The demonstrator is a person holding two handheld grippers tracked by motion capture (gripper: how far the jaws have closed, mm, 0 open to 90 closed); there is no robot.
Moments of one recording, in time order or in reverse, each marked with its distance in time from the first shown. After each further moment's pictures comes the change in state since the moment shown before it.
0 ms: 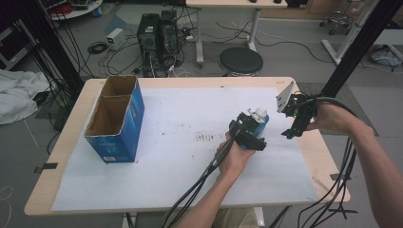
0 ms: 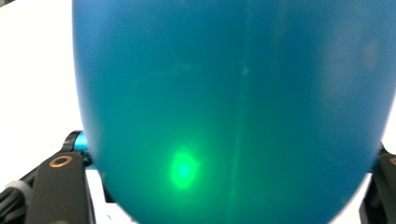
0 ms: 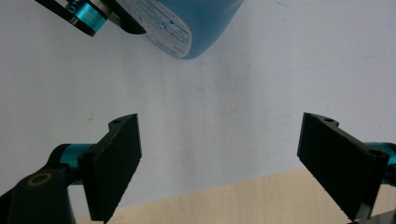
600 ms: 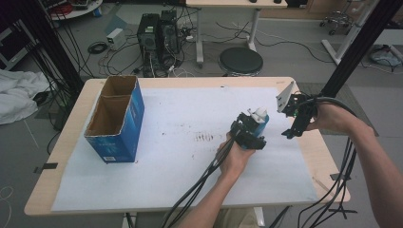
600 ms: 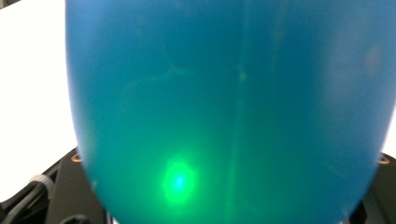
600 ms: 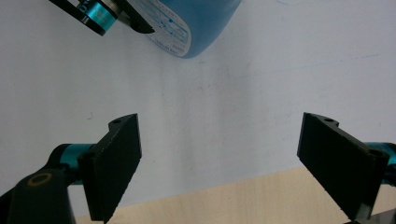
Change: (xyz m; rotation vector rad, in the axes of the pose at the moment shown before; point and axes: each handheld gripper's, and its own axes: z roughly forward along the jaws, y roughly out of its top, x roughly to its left) left arm 0.000 -0.001 0.002 -0.021 -0.002 -0.011; right arm 0.000 0.000 0.000 -0.001 -0.003 -0.001
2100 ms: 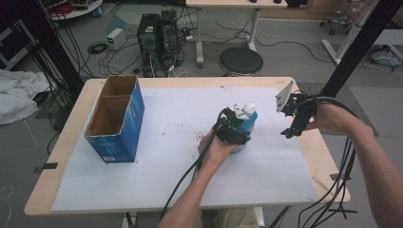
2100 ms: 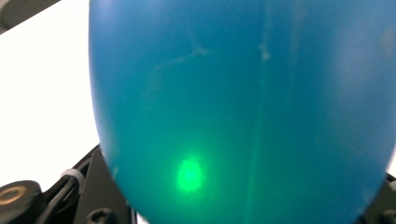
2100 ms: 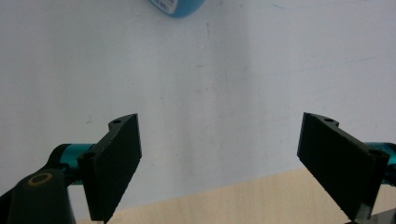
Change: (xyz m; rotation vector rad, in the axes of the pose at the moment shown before) left arm 0.053 -0.013 -0.037 -0.026 -0.115 0.127; right arm 0.000 0.004 0.000 -0.004 -0.005 0.002
